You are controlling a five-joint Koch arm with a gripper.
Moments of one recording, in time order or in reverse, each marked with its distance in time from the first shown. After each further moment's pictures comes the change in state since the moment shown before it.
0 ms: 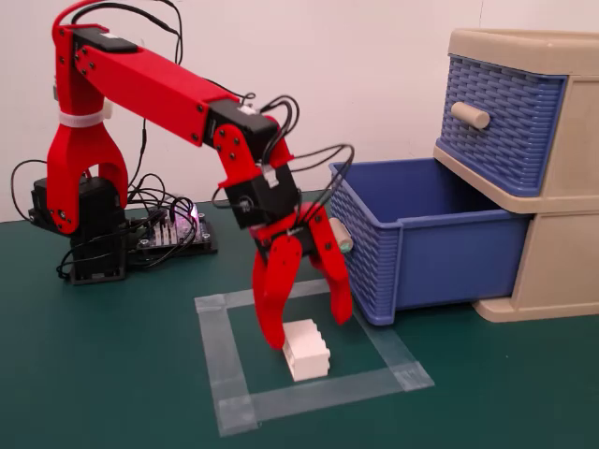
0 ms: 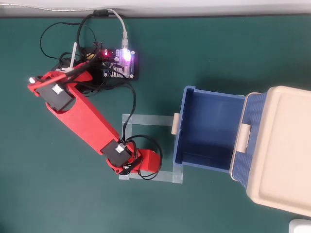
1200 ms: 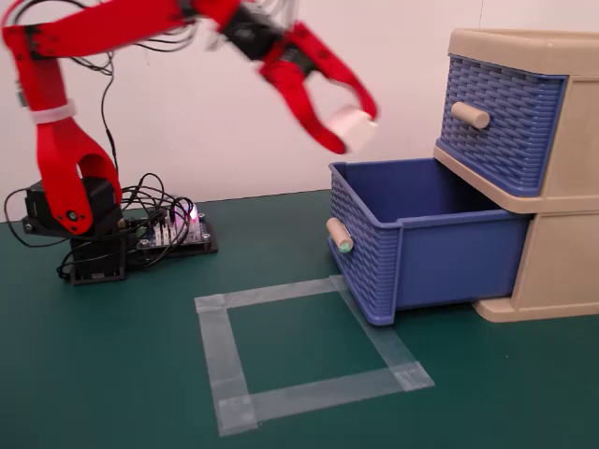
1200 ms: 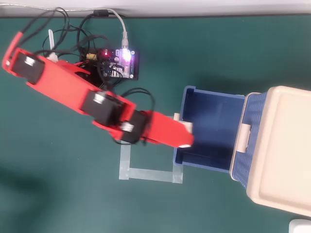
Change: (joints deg) arm -24.3 16.6 -18.3 10.7 36.6
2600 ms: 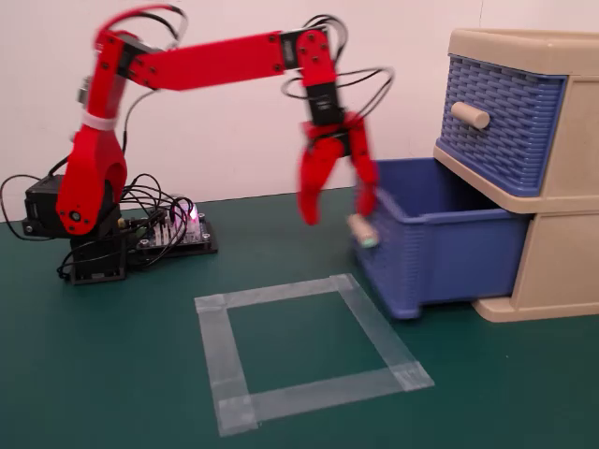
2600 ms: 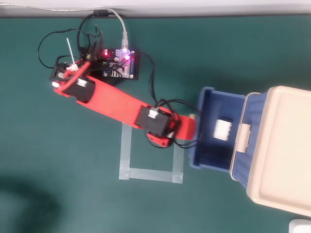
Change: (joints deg) arm -2.7 -27.9 -24.3 26.9 -0.9
